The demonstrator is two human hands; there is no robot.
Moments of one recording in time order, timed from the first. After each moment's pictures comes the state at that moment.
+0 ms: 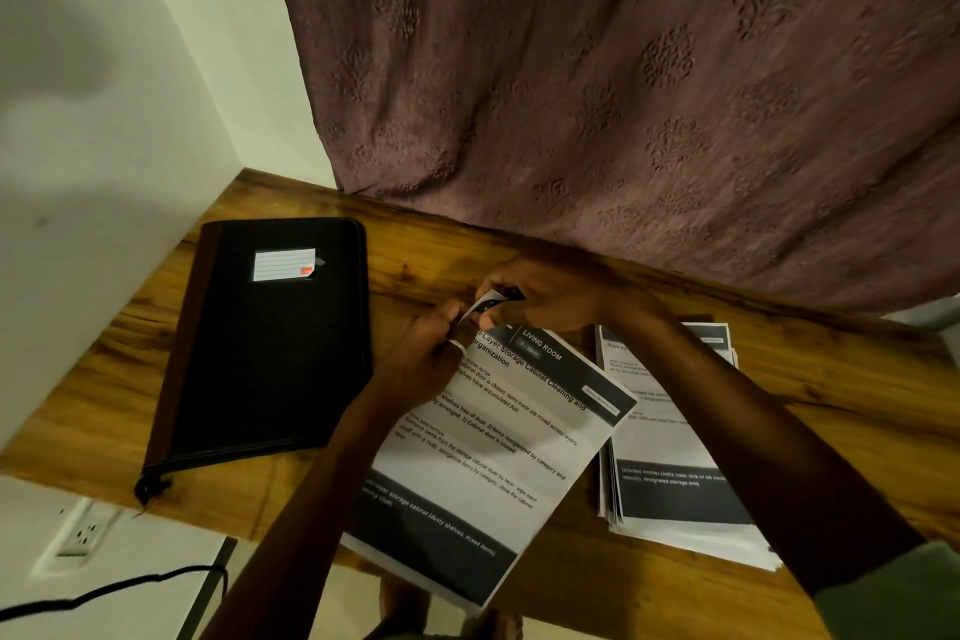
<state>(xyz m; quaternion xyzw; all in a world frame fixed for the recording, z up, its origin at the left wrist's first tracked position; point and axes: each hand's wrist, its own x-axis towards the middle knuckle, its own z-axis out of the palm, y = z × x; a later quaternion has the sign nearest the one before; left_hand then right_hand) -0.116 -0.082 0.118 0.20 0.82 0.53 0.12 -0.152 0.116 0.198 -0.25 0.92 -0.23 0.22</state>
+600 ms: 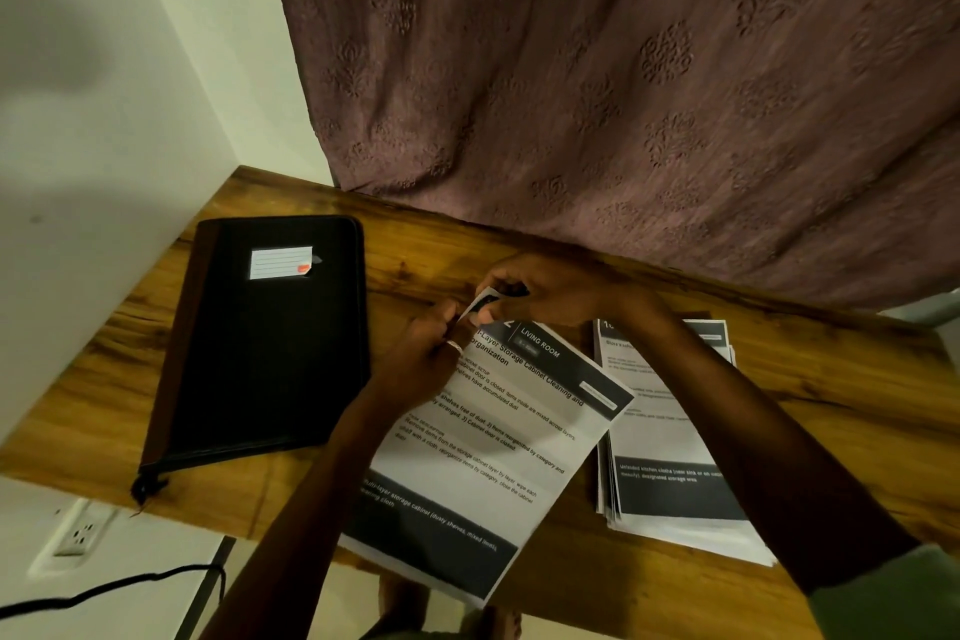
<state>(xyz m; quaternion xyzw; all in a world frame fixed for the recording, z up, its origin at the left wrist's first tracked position) -0.113 -0.081 0.117 0.20 0.80 0.54 0.13 -0.153 0.123 0.193 -0.22 0.88 -0.33 0.24</state>
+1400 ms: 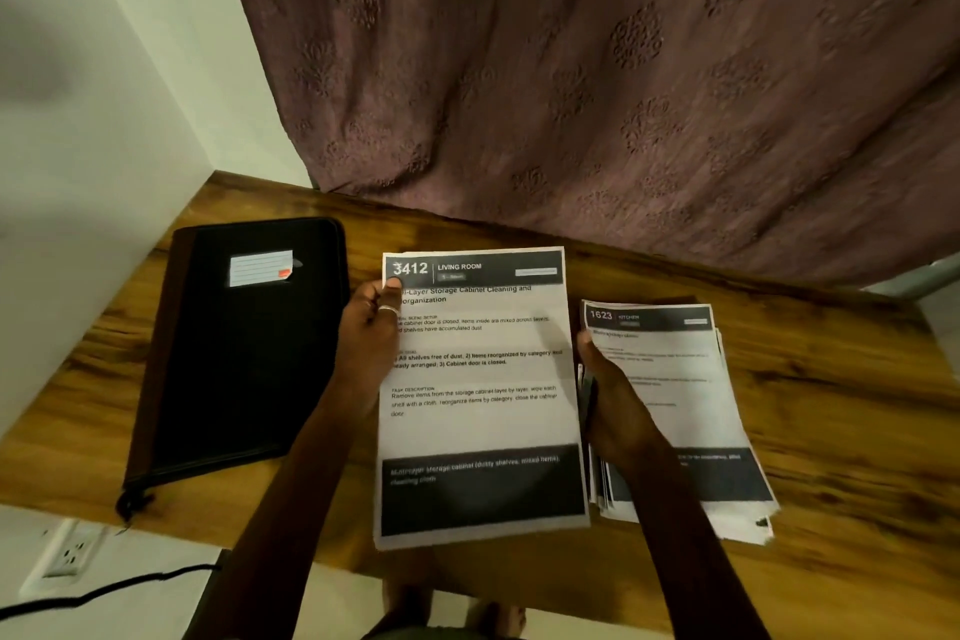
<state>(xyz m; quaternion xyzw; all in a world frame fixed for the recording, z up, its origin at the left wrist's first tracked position) -0.130 -0.085 0.100 -0.10 0.70 0.70 0.08 -0.027 0.156 0.100 0.25 0.48 -0.83 0.10</state>
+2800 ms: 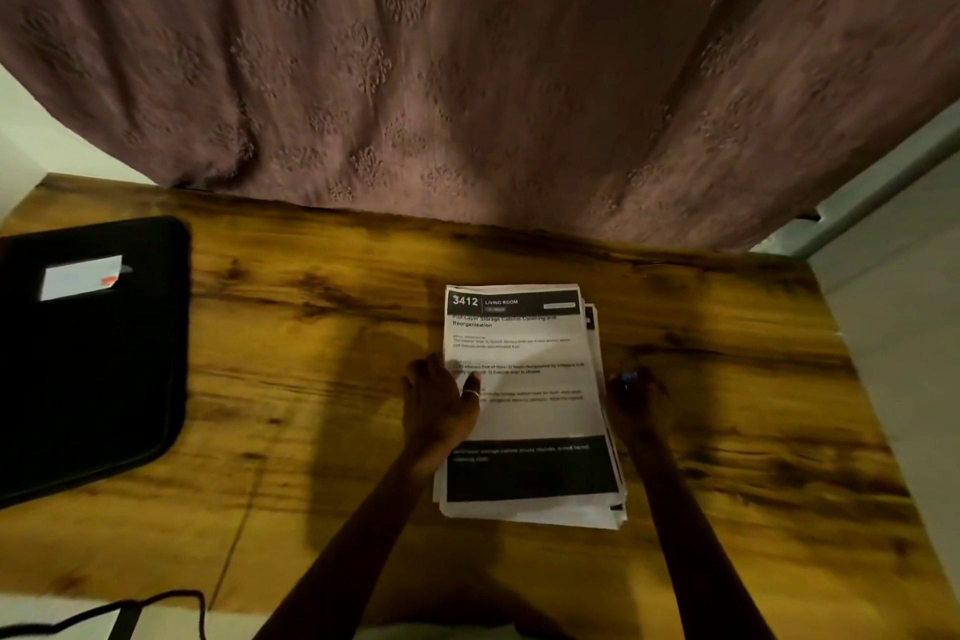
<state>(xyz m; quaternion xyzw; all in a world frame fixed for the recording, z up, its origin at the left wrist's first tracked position) -0.043 0.176 -0.005 -0.02 0.93 0.34 0.17 0.031 0.416 -0.030 0.43 0.84 -0.33 -0.04</state>
